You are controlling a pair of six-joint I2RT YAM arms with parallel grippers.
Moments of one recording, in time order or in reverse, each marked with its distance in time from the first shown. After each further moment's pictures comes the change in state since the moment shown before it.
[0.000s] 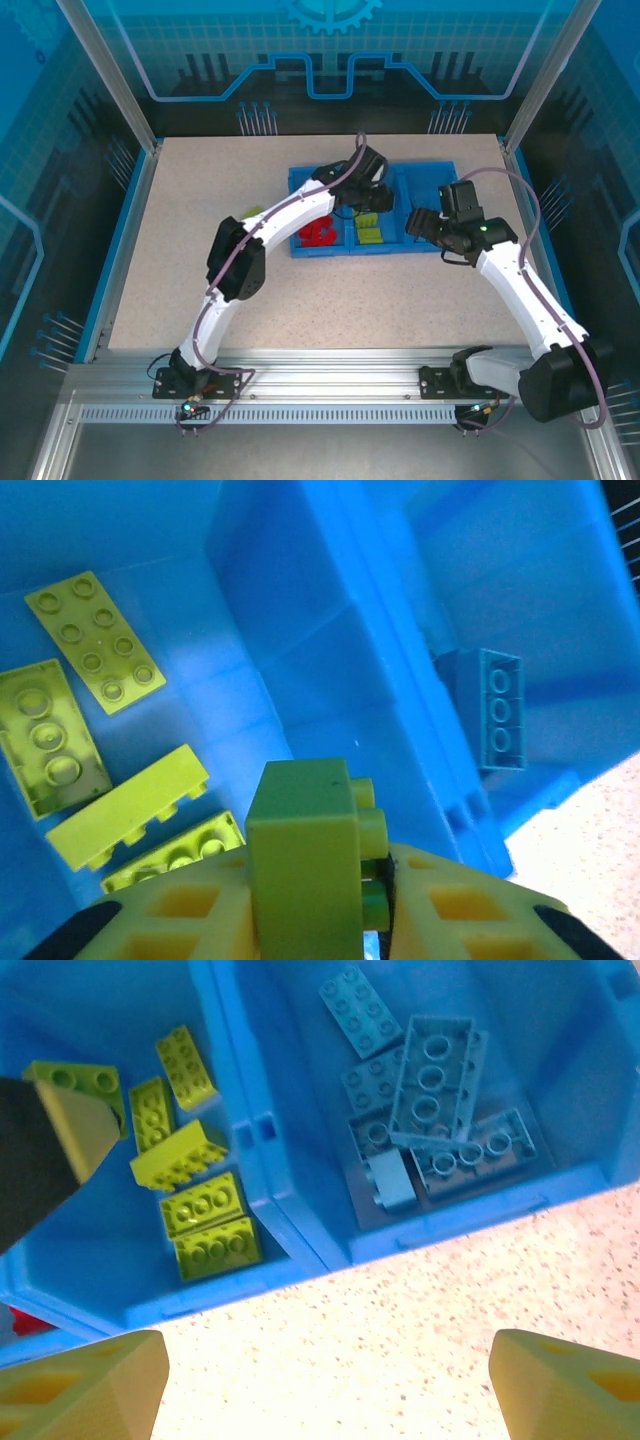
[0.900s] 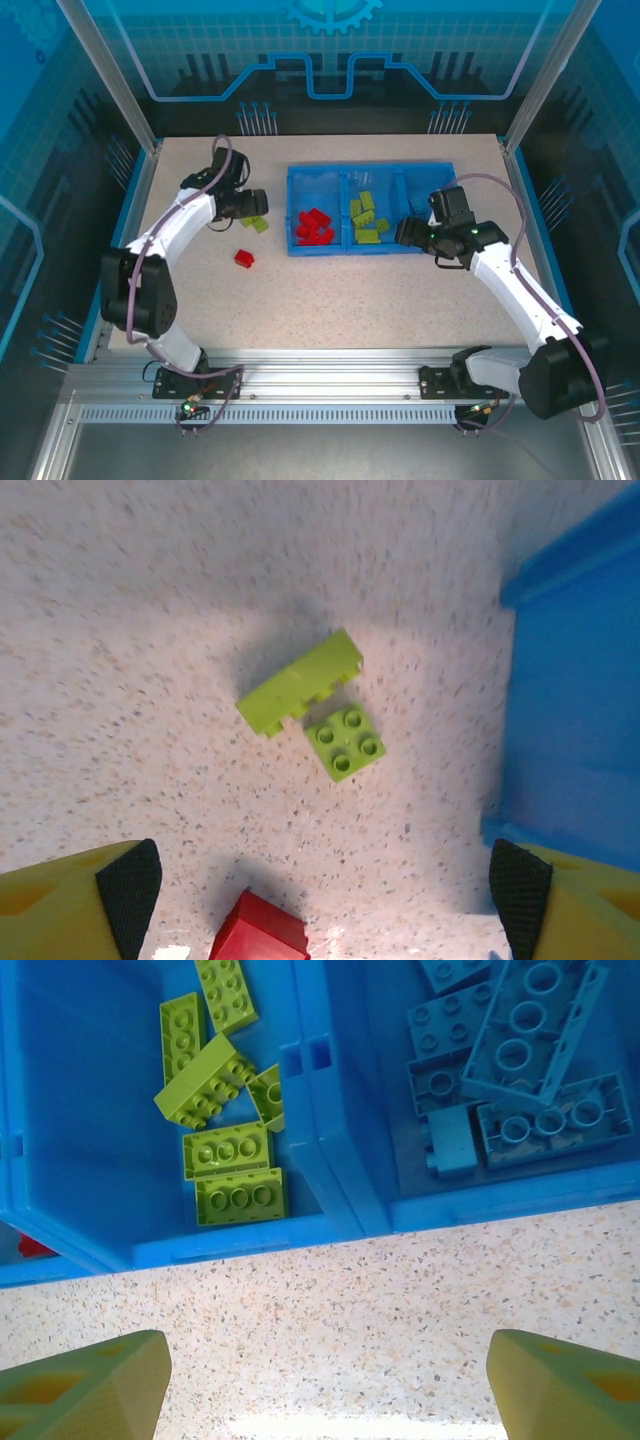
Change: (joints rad) left arm 0.528 -0.615 -0.803 -0.049 -0.193 0.212; right arm 0.048 0.036 -0.047 0.047 -0.092 -0.048
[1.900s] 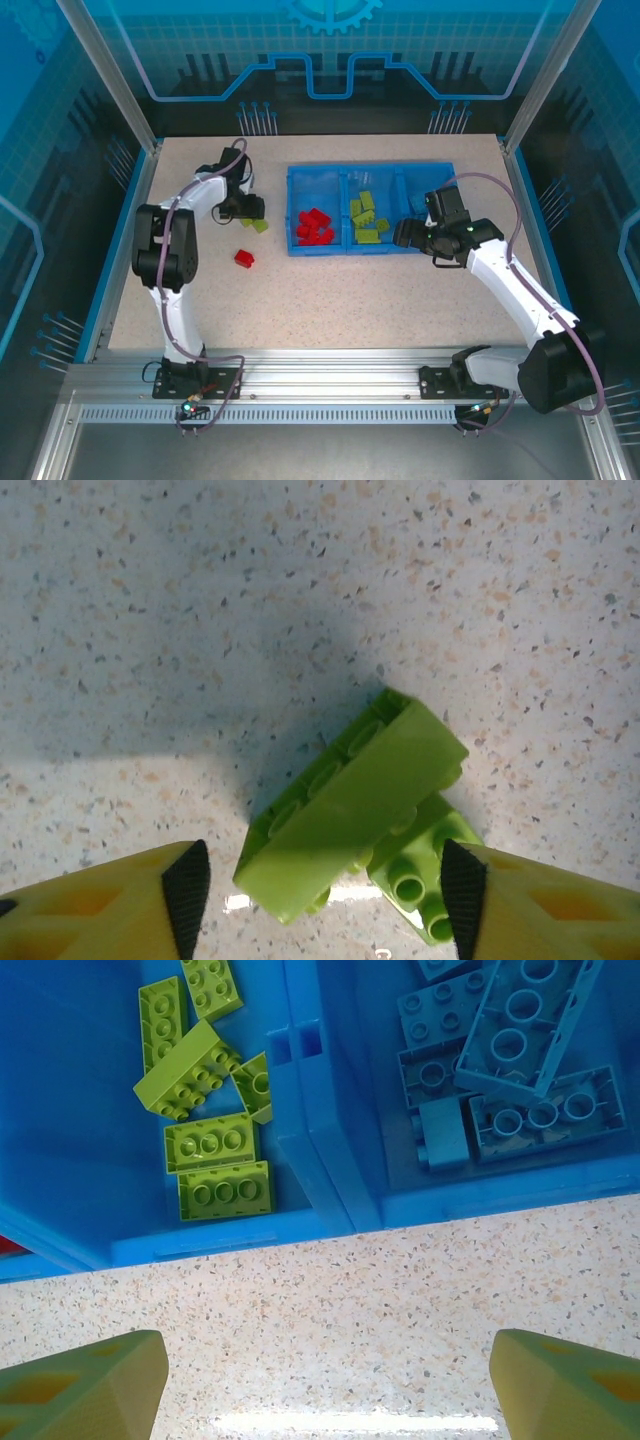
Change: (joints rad) left arm 0.086 0.355 0.192 -0.006 0.070 0.233; right arm 0.014 0.022 0.012 -0.018 0.034 0.000
